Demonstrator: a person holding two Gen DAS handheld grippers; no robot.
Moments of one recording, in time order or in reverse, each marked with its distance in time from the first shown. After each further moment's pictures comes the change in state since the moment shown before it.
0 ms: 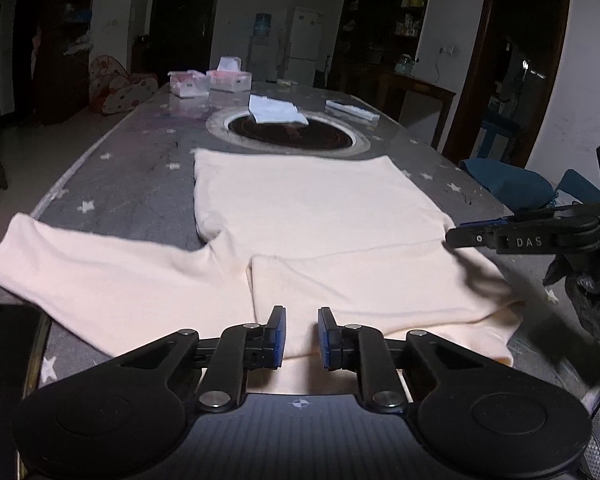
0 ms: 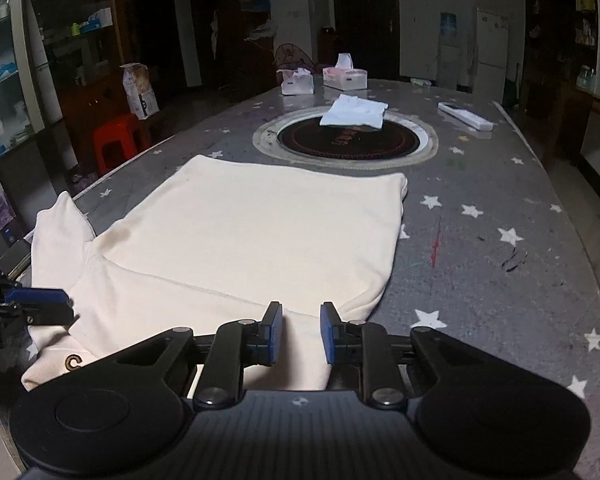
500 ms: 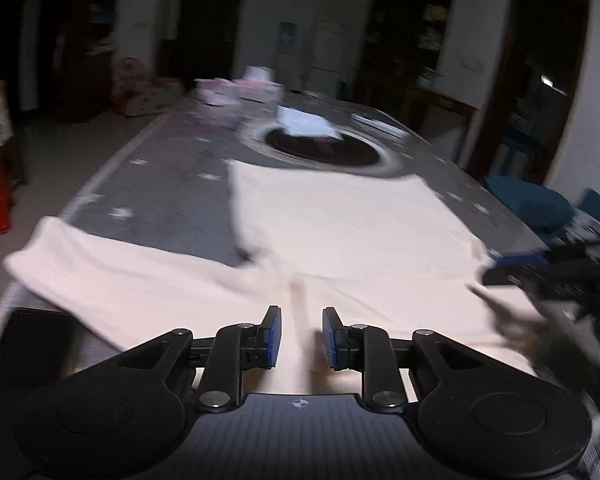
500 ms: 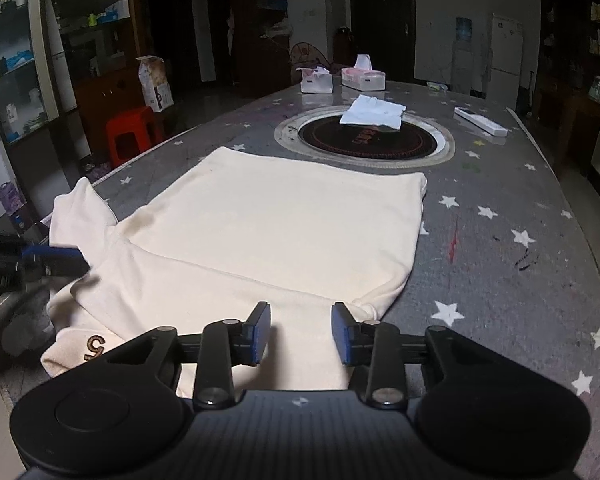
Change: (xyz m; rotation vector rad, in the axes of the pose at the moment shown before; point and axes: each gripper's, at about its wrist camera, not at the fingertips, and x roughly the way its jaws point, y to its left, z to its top) left arm -0.008 0.033 0.008 -0.076 -0.033 0.112; right arm -0.007 0.016 -0.005 -0.041 0.005 0.026
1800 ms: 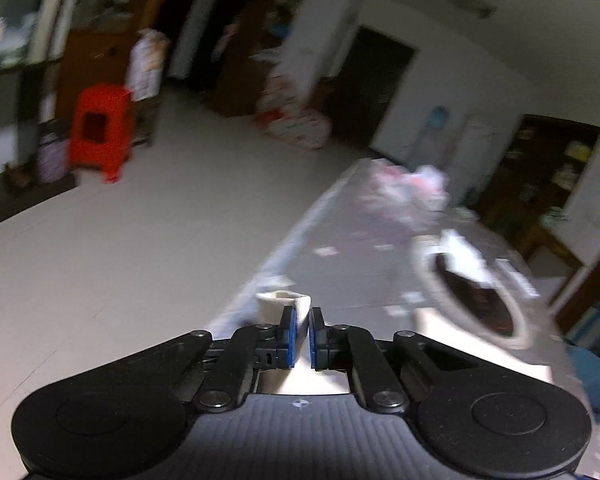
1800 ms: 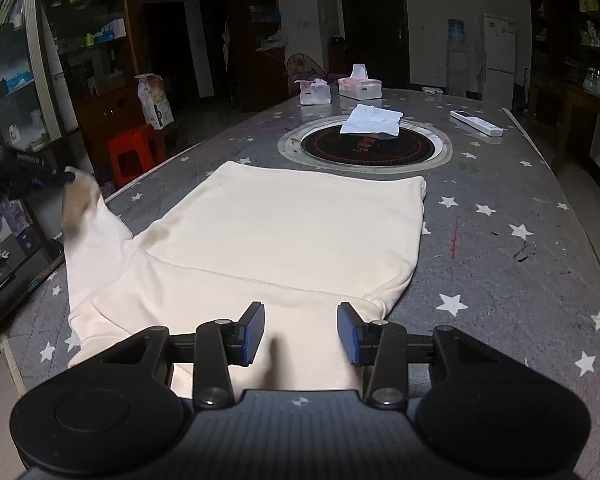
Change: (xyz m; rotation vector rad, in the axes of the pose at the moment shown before) left arm -0.020 0.124 0.065 -0.399 -0.182 0.162; right arm -0.016 0.003 -0.006 0.054 -0.041 0.017
